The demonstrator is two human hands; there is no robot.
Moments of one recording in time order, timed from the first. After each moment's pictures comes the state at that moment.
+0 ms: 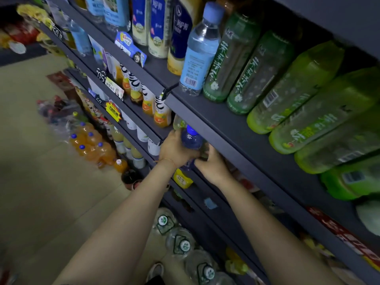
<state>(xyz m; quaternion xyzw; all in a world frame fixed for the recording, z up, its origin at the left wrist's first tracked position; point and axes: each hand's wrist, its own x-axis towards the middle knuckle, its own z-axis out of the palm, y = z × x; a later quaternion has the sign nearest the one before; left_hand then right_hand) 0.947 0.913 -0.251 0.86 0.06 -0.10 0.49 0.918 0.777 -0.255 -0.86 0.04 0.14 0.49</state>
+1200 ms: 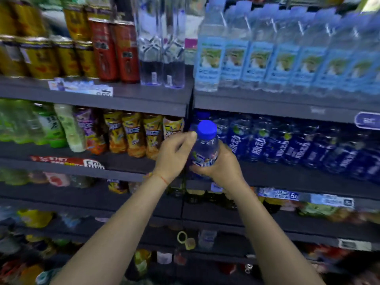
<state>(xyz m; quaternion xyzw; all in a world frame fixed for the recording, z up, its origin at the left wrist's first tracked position) 0.467 0.340 -0.042 0.68 -0.39 0.06 0.61 0.375 0.213 -0.053 -0.88 0.20 -0.24 0.35</state>
